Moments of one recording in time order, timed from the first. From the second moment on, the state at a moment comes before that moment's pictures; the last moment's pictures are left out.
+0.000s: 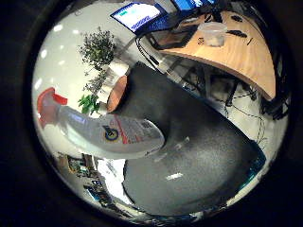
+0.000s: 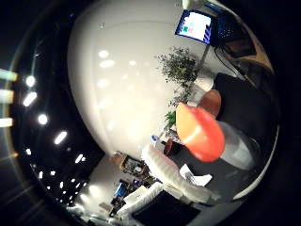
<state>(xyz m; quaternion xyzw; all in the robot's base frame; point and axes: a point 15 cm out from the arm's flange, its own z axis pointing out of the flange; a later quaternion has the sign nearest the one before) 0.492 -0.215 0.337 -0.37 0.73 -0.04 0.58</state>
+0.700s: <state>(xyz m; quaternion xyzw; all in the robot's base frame) 0.533 -0.121 0.308 -0.43 0.70 0.03 0.57</state>
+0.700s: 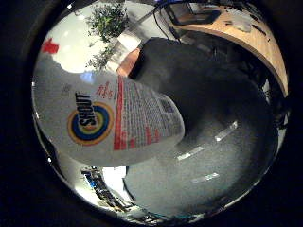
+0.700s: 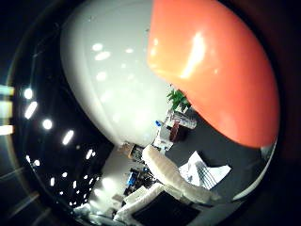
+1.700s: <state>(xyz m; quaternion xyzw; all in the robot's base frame) 0.561 -0.113 0.332 -0.42 0.67 0.06 0.62</state>
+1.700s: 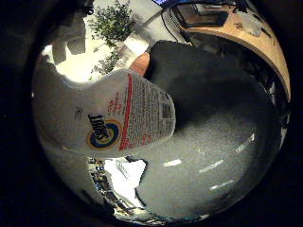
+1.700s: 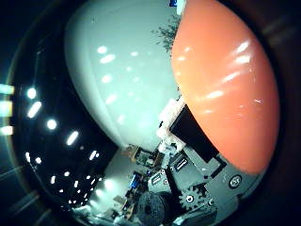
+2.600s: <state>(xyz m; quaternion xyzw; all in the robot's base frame) 0.449 -0.044 0.466 -0.57 0.59 0.18 0.54</state>
